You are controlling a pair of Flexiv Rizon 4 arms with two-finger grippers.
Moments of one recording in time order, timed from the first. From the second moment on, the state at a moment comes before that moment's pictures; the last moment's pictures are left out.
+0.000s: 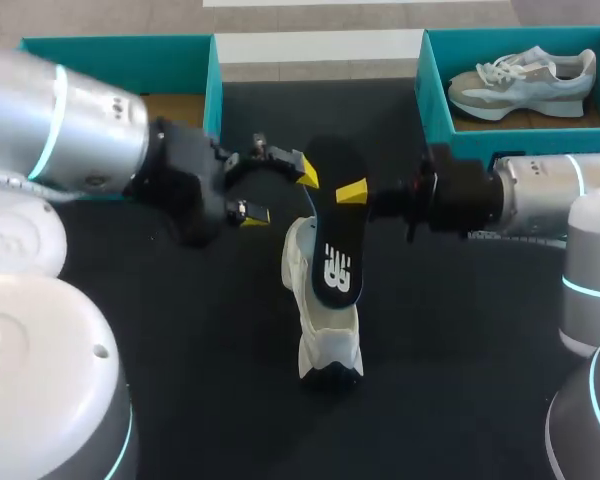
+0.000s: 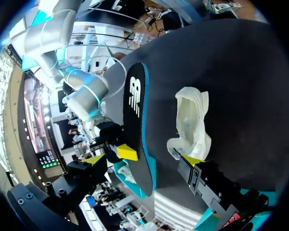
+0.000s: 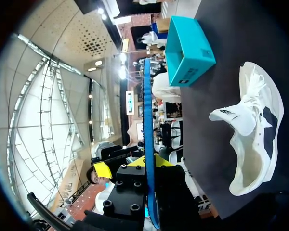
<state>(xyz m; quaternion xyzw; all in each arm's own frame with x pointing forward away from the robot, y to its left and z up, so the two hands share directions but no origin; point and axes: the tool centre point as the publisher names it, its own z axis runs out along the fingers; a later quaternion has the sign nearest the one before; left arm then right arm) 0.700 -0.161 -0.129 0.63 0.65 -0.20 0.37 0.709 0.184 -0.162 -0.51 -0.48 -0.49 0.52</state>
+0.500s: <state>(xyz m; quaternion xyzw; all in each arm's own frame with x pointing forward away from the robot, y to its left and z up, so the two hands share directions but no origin) 0.704 -0.167 -0.129 0.69 0.66 -0.07 0.28 0.707 0.188 -0.164 -0.50 -0.48 -0.50 0.52</state>
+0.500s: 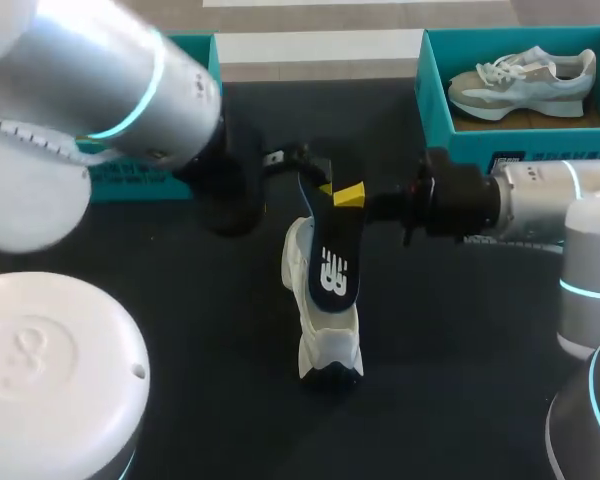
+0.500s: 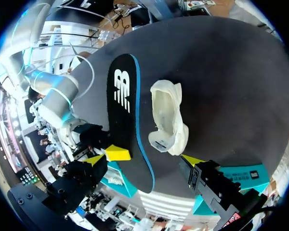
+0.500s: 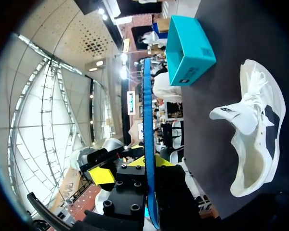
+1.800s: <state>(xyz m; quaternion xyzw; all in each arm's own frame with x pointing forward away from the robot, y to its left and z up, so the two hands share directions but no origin) 0.716 -0.201 -0.119 0.67 0.74 0.05 0.05 0.710 0.196 -0.167 -0.50 -0.48 -0.50 0.52</state>
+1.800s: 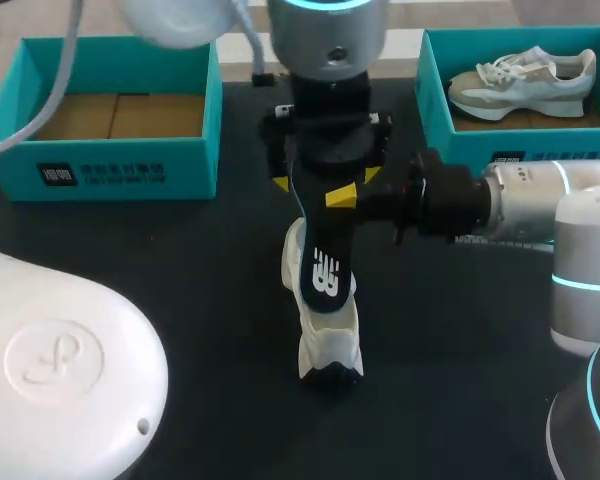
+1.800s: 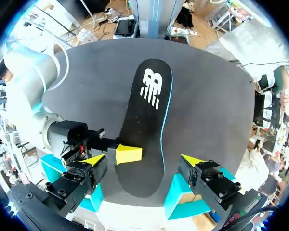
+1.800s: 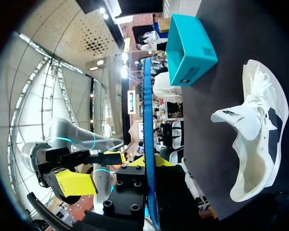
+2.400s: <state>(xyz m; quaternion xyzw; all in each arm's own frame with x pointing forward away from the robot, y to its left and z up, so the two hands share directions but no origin) 0.719 -0.218 -0.121 0.67 0.74 0.06 0.03 0.711 0.189 -0.166 -0.50 -0.48 -0.49 0.52</state>
